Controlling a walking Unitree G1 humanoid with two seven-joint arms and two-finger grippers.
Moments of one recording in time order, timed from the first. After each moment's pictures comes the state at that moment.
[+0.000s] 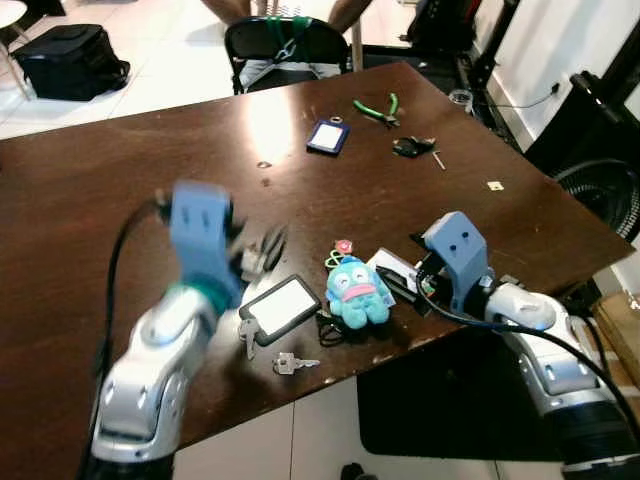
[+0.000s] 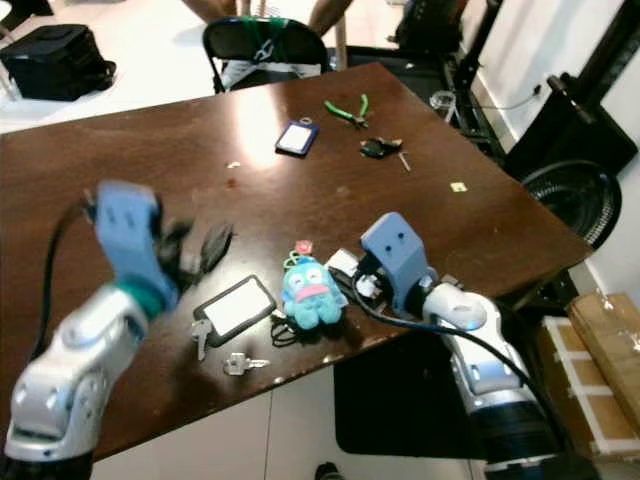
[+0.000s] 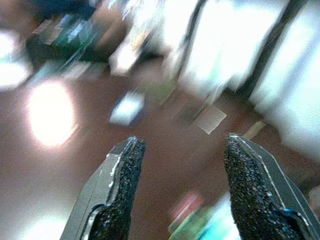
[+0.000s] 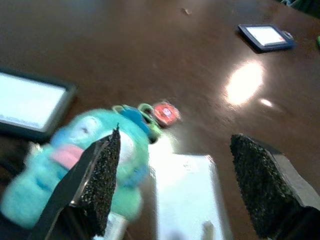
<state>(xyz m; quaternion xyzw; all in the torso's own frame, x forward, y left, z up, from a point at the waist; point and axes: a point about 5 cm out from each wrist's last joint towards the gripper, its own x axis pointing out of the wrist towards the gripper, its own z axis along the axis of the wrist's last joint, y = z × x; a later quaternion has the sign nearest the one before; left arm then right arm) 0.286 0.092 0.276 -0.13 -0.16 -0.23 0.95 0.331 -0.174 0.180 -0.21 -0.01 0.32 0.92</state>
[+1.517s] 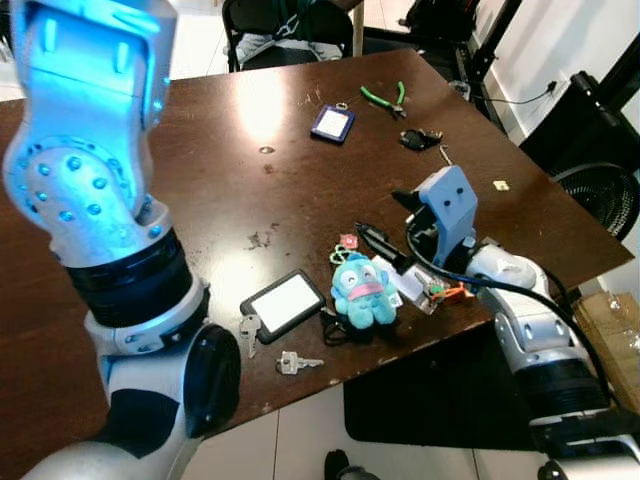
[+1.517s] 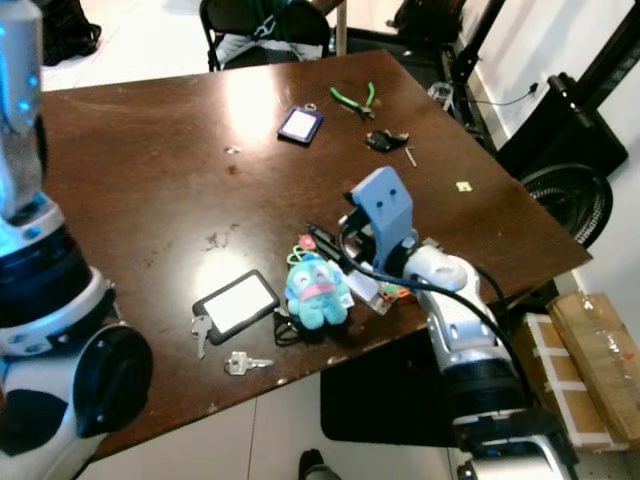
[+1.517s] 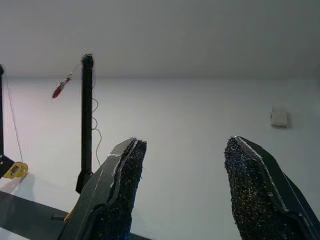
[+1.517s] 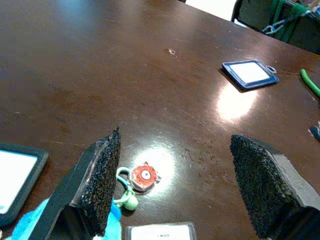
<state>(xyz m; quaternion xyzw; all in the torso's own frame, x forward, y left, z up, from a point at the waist) 0.228 0.114 0.468 -0.37 -0.46 -0.51 0.62 0.355 -0.163 0.217 -0.17 -0.07 0.31 0.93</state>
